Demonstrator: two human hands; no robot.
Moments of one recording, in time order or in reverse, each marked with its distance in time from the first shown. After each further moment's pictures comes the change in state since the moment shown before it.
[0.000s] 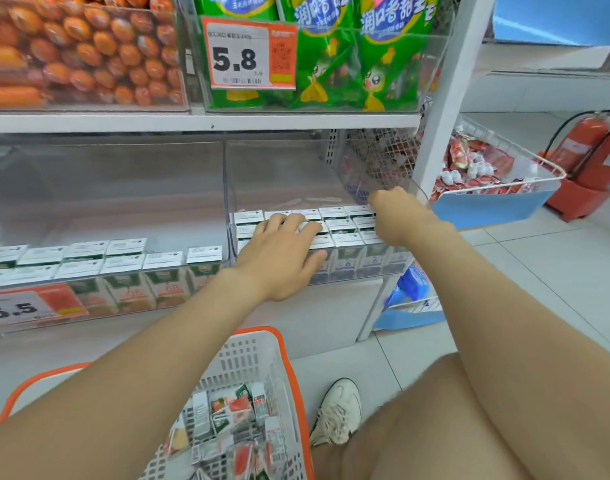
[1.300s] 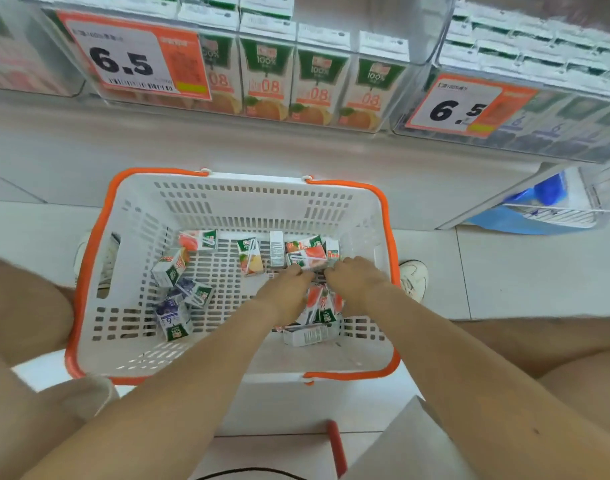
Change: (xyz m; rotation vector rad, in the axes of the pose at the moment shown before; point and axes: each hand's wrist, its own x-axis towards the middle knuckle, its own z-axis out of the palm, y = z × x) left_hand -0.254 -0.065 0.282 -0.461 -0.593 -0.344; right_hand -0.147 -0.224 0.293 -0.418 -0.723 -0.683
